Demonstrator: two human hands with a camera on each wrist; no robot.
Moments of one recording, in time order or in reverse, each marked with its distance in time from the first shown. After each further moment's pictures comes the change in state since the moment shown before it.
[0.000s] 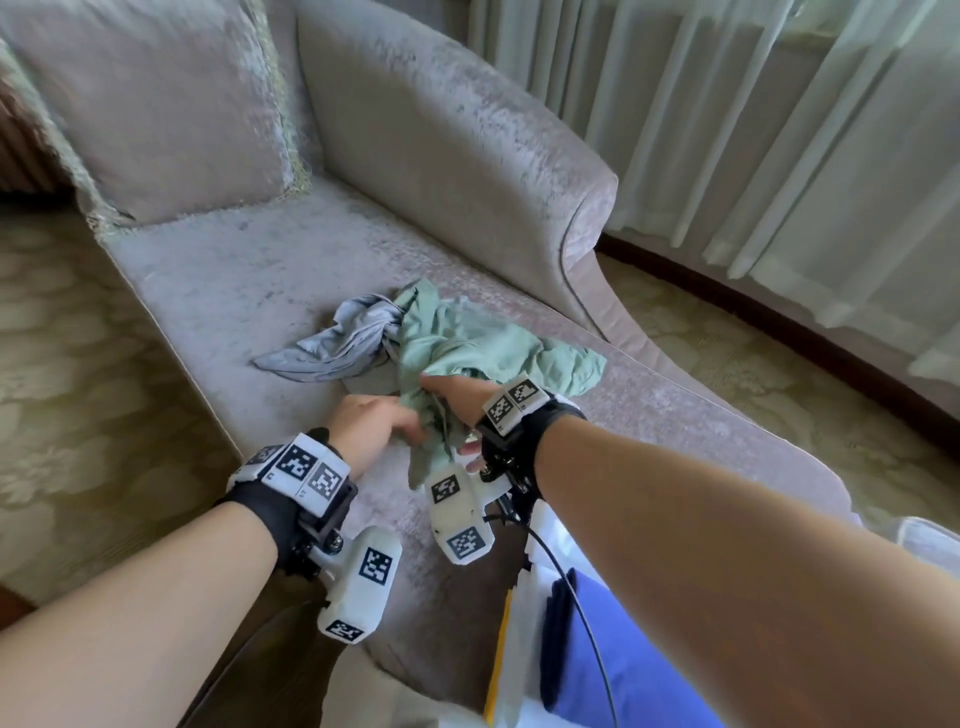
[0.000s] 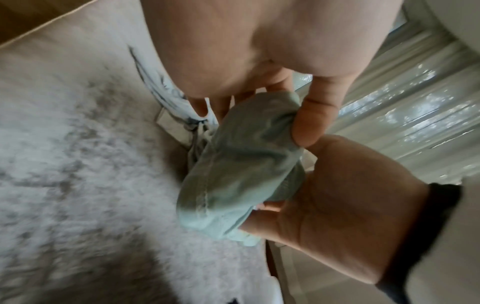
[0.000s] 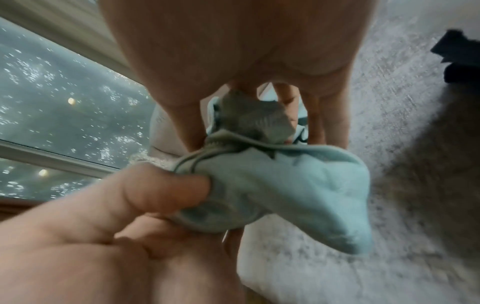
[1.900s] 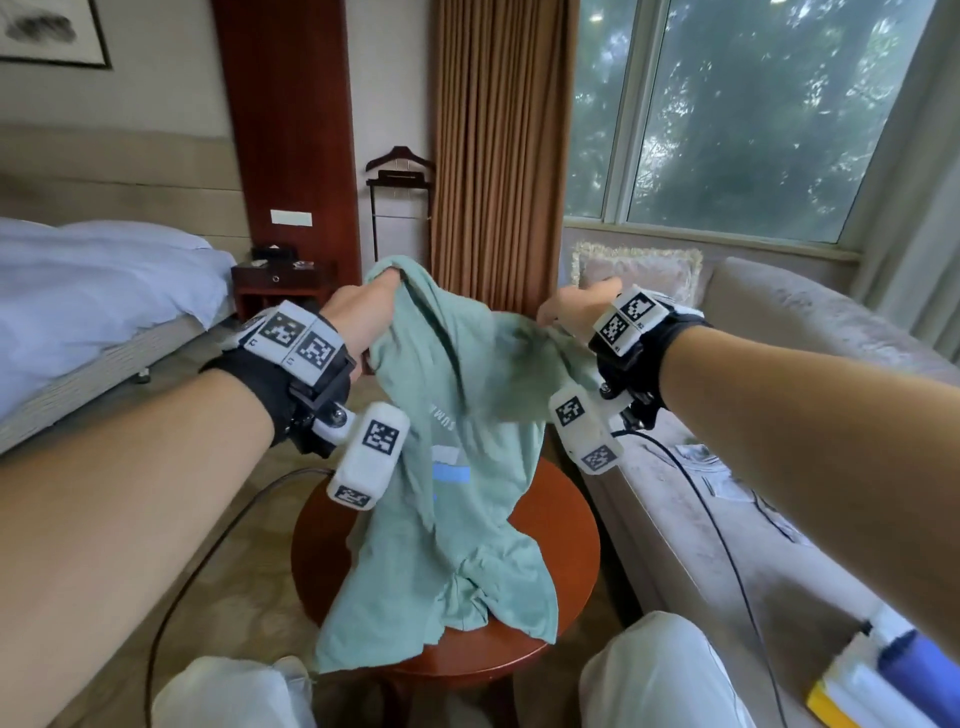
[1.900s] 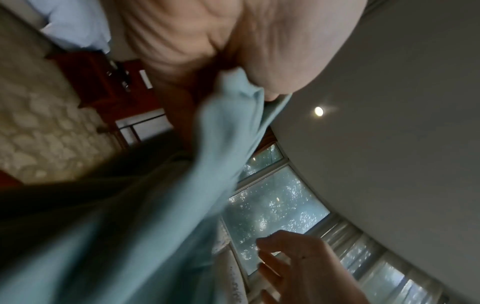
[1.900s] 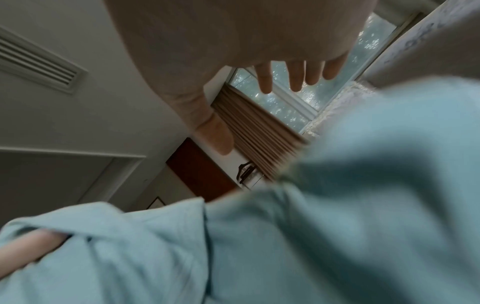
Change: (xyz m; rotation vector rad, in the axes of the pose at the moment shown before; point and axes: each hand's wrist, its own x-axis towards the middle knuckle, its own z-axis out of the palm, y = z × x) left_hand -0.546 0.008 -0.366 -0.437 0.970 0.120; right_hand -0.435 -0.113 0.306 -0.436 0.126 -0.815
